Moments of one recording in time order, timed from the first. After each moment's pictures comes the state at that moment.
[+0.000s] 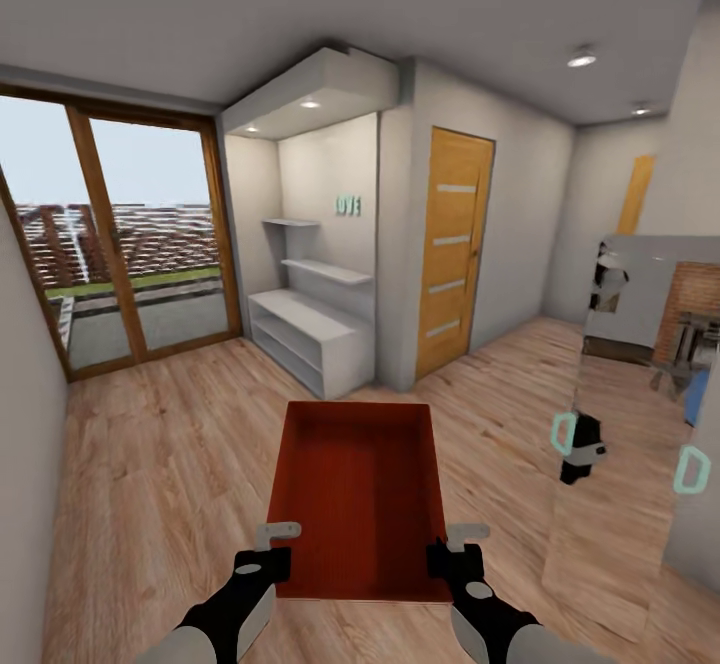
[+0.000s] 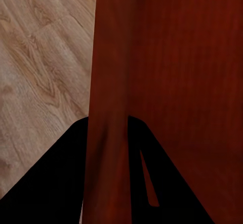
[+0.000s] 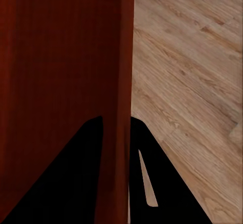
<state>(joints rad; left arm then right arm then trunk) -0.58 -0.13 -0.04 -0.29 0.05 0.06 0.25 -0.63 0.11 0.09 -0.09 -0.01 -0.28 -0.16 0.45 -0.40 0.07</state>
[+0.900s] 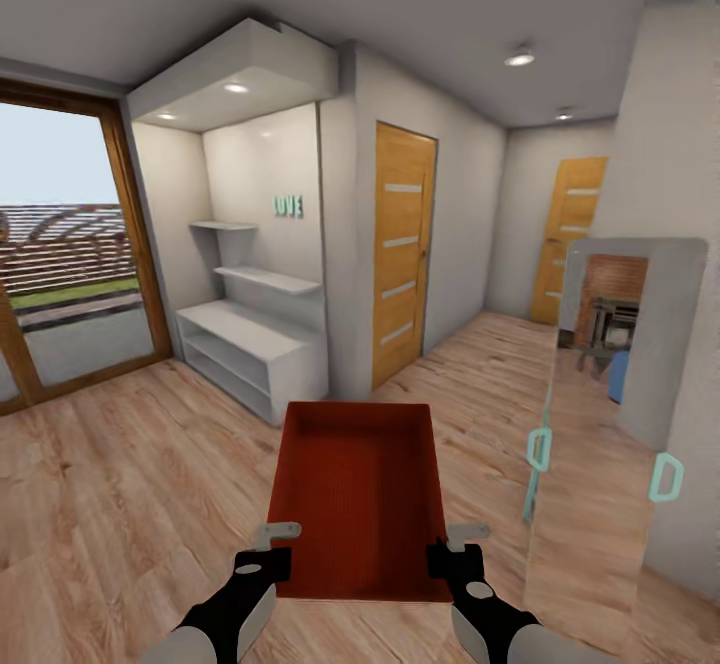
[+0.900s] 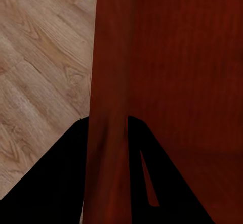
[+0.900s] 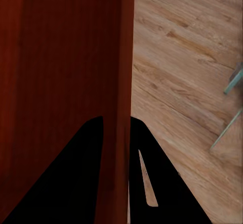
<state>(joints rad) -0.58 -0.13 -0.04 -0.29 0.05 0.06 0.25 -0.62 0.11 0.09 -0.09 -0.01 -0.28 -0.16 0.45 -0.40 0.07</state>
